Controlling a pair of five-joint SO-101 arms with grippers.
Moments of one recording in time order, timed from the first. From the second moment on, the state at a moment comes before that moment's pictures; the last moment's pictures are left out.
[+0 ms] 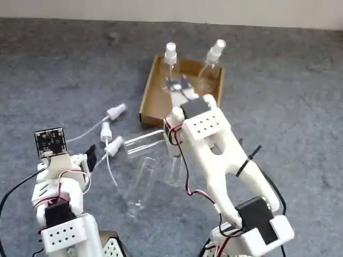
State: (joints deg) left arm -27.0 -92.6 92.6 46.6 -2.4; right arm -28.8 -6.8 18.1 79.6 -8.0
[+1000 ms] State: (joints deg) left arm -26.0 -92.6 92.6 46.6 -2.4; right arm -28.2 -10.8 41.0 57.4 -13.4
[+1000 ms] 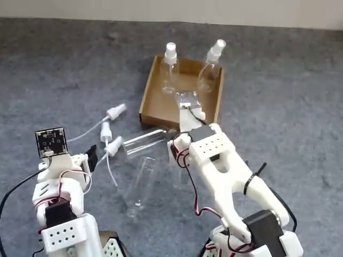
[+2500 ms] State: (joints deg) left arm -8.7 -8.1 18.1 74.4 -6.8; right arm 24.7 -6.3 43.0 54.2 49.0
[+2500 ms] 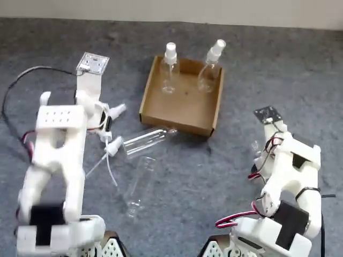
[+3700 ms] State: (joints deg) left arm -10.5 -0.9 8.4 79.5 -10.9; right arm 25.3 -5.3 40.9 59.1 49.9
